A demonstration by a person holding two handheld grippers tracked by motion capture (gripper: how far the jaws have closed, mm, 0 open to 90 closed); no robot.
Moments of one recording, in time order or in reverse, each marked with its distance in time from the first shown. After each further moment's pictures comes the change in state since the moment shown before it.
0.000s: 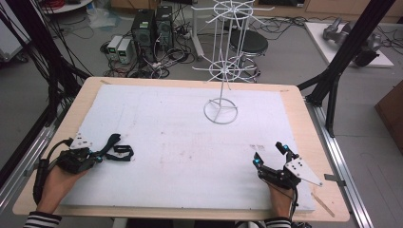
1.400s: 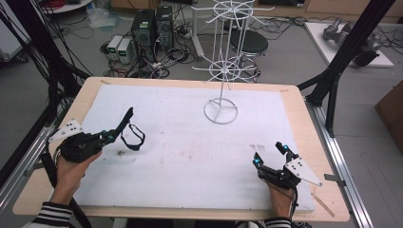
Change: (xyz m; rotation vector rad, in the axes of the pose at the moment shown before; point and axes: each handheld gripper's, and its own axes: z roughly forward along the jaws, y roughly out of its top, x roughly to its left) left arm -0.014 0.046 -0.023 -0.522 -0.264 -0.122; right arm 0.000 0.000 0.000 0.001 -0.002 -0.001
